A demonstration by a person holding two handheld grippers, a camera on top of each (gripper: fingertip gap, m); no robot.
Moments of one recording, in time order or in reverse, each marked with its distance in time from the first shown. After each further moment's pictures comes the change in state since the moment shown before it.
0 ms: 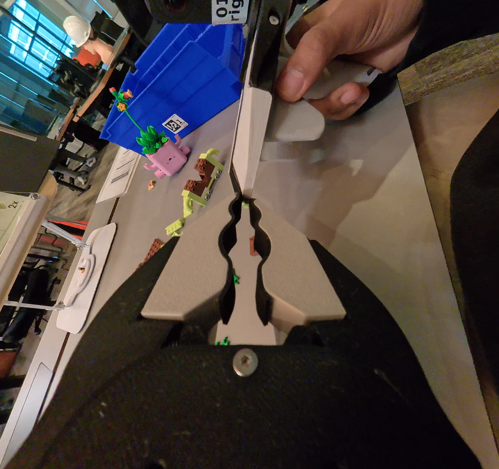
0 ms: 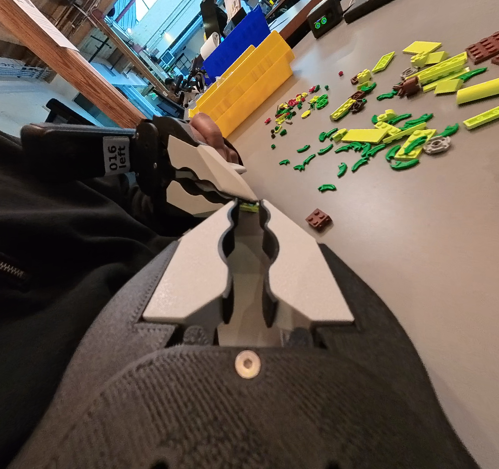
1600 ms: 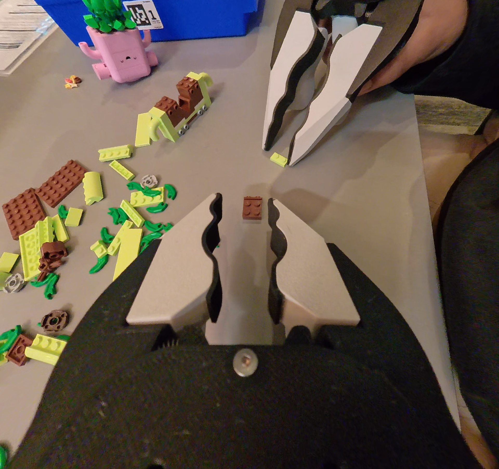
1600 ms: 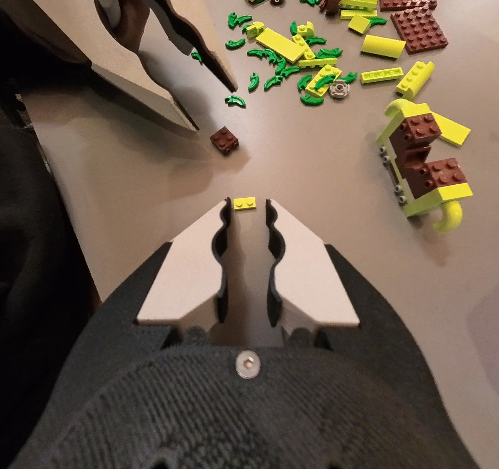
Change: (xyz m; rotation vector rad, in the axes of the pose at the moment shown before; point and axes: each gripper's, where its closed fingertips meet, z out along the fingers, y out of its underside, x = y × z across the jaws) left arm -0.006 0.051 0.010 -0.080 0.210 -0.483; right arm 0.070 0.042 -0.030 -0.426 0.479 -0.415
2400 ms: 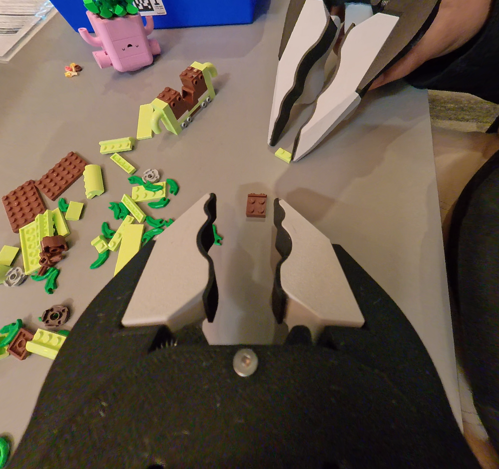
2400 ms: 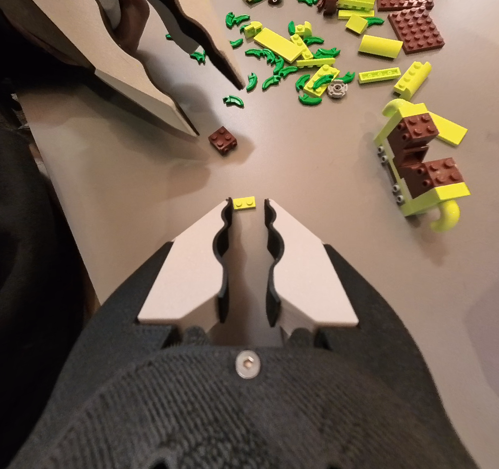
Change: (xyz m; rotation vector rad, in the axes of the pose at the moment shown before) left arm -0.004 0.004 0.003 -0.031 -0.016 -0.013; right arm 0.001 0.000 0.000 -0.001 0.009 -0.001
